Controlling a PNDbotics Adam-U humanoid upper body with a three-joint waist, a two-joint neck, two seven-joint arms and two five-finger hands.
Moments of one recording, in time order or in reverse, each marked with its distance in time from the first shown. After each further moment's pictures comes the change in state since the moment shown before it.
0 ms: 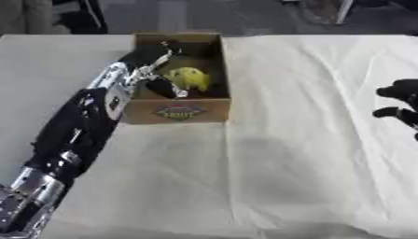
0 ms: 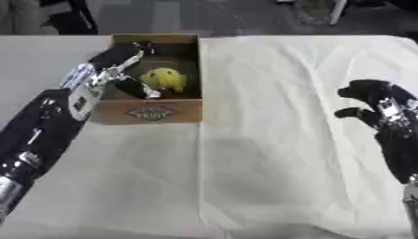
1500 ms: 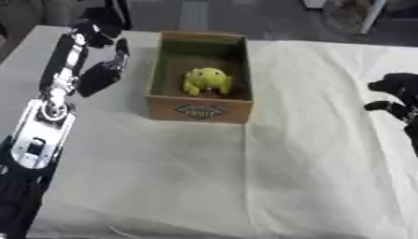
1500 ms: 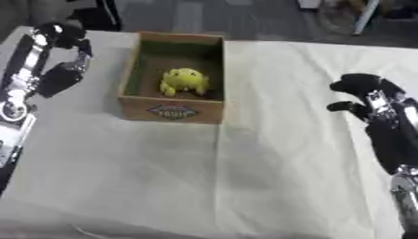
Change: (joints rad) left arm 0.477 0.063 0.184 -0.736 0.504 0.270 0.167; right arm 0.010 0.000 -0.028 0.006 0.000 -0.008 -0.025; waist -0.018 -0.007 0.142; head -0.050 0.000
